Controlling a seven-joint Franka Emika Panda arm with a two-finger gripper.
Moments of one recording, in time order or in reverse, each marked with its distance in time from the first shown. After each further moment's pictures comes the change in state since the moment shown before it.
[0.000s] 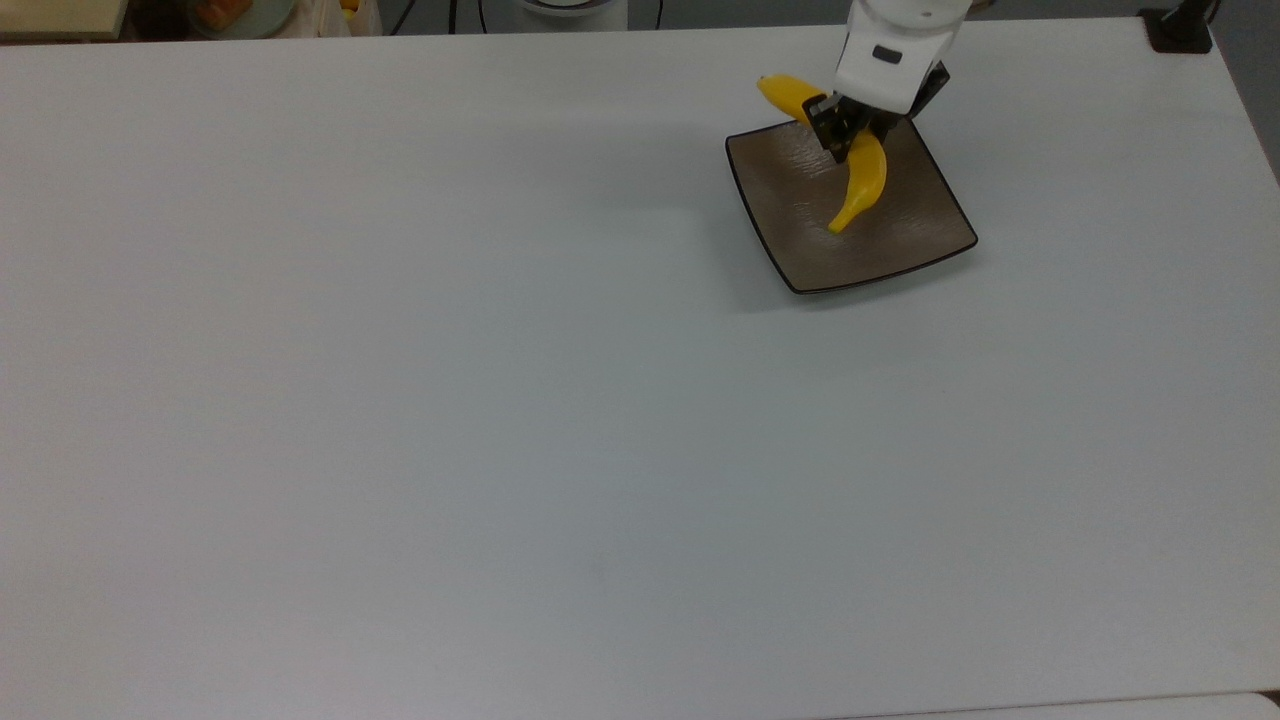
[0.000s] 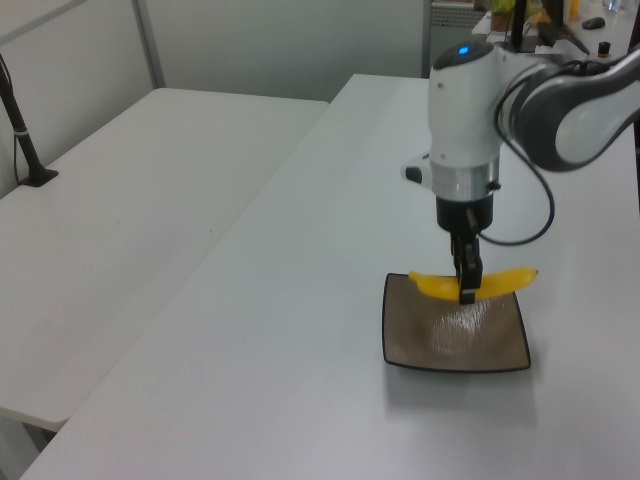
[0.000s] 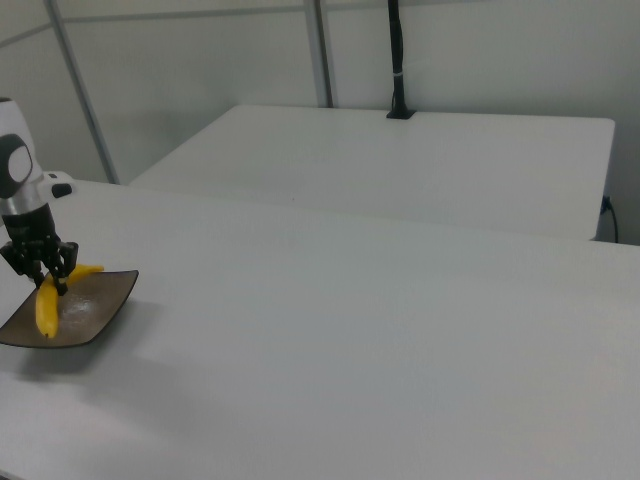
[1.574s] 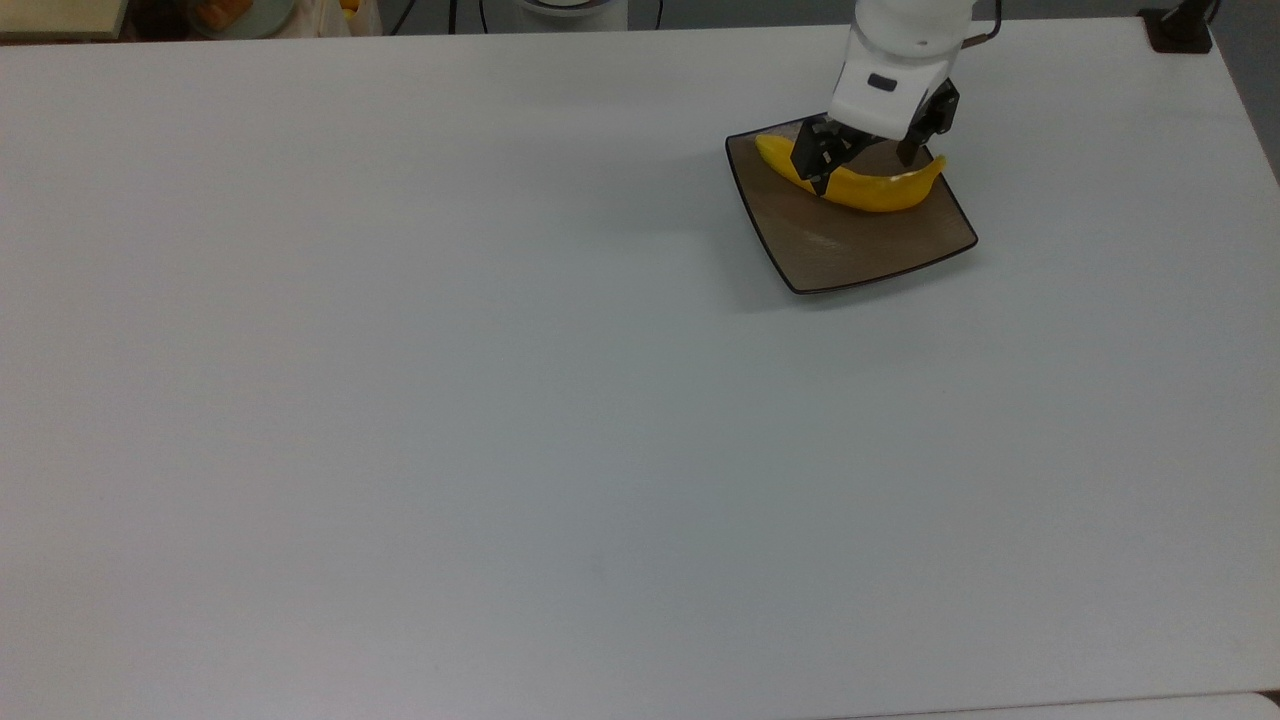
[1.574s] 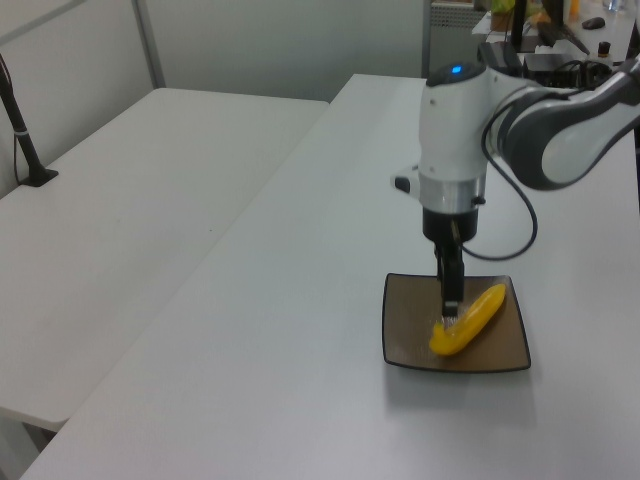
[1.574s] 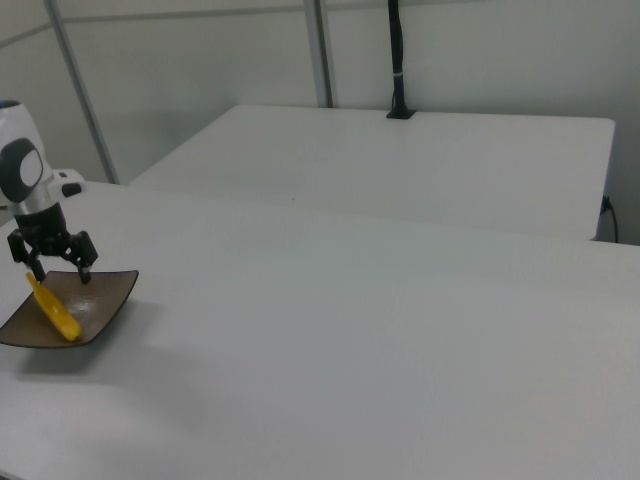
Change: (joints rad) arm -0.013 0.029 -0.004 0.015 -0.020 0.079 0.022
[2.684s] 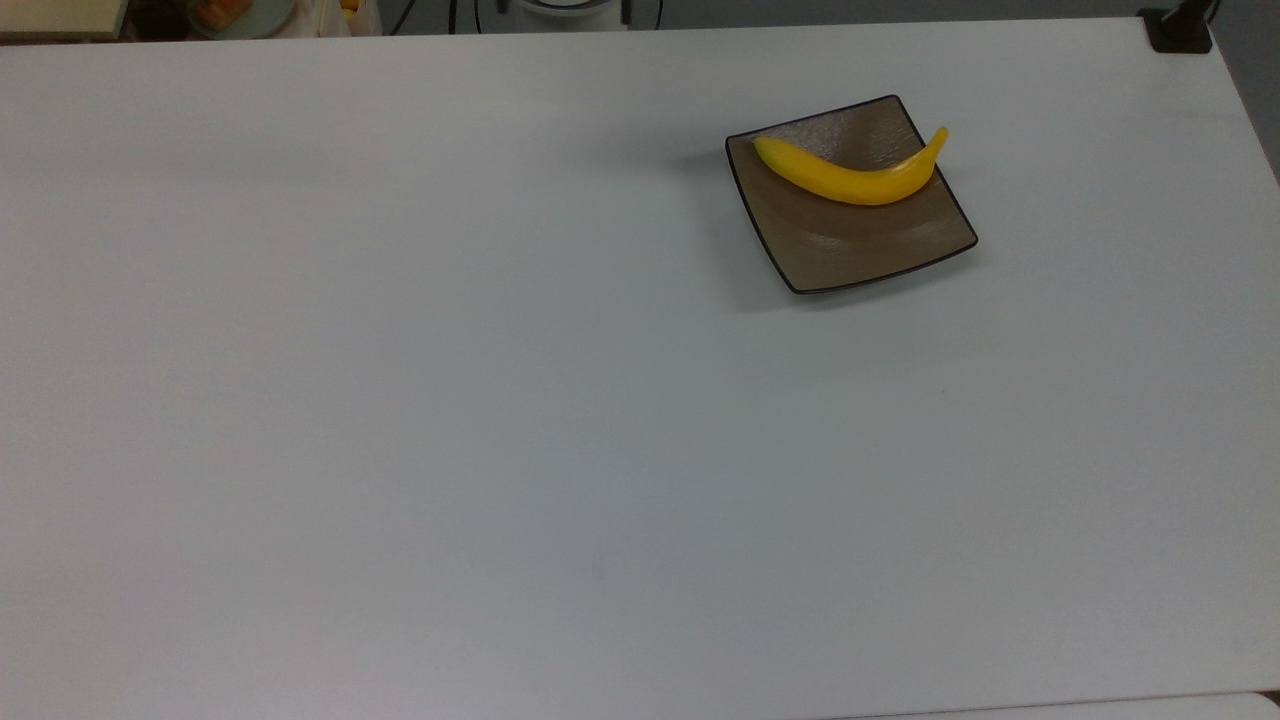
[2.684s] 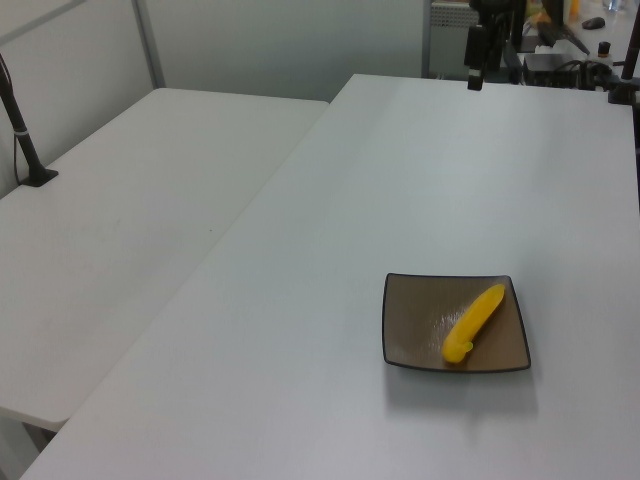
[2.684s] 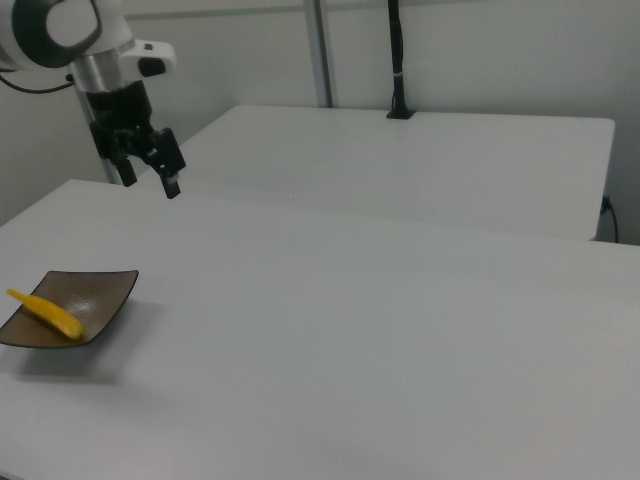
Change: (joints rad) arm -0.107 -0.301 -0.377 0.197 0.031 -0.456 -0.054
